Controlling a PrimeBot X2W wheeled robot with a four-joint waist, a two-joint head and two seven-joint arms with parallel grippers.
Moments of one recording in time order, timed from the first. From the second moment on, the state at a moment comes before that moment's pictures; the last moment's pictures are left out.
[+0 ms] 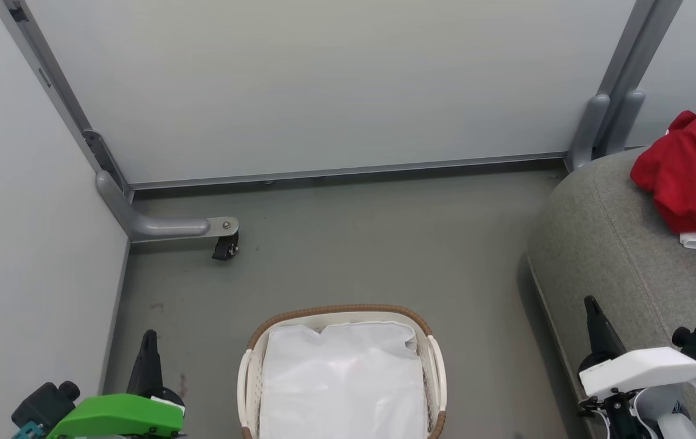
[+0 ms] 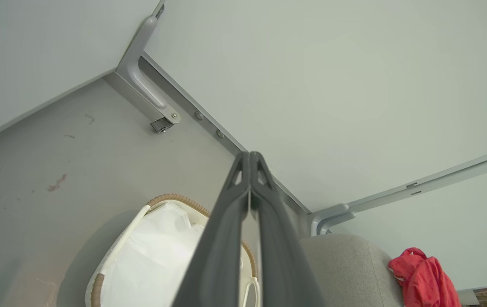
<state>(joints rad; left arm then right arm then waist) -0.01 0.05 -0.02 0.29 -0.96 -0.11 -0.09 -0.09 -0.04 -0.07 0.33 0.85 0.13 -0.08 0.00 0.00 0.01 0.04</state>
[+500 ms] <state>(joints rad) -0.03 0.05 0.01 0.28 -1.12 -0.12 -0.04 -0.09 -0.04 -0.08 0.31 1.03 0.13 -0.03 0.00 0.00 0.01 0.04</state>
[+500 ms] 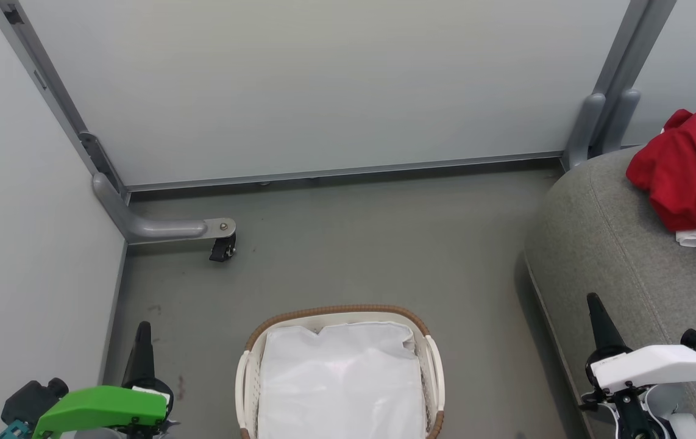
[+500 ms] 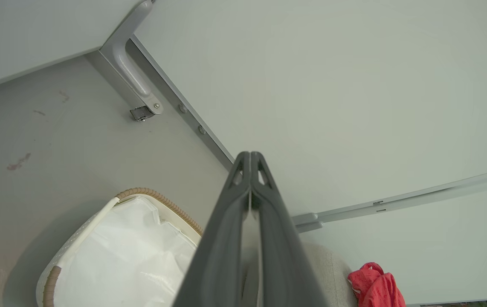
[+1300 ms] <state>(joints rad) -0.06 0.05 0.05 0.27 -1.33 -0.12 0.02 -0.10 -0.04 -0.09 0.29 1.27 0.13 0.03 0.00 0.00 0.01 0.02</state>
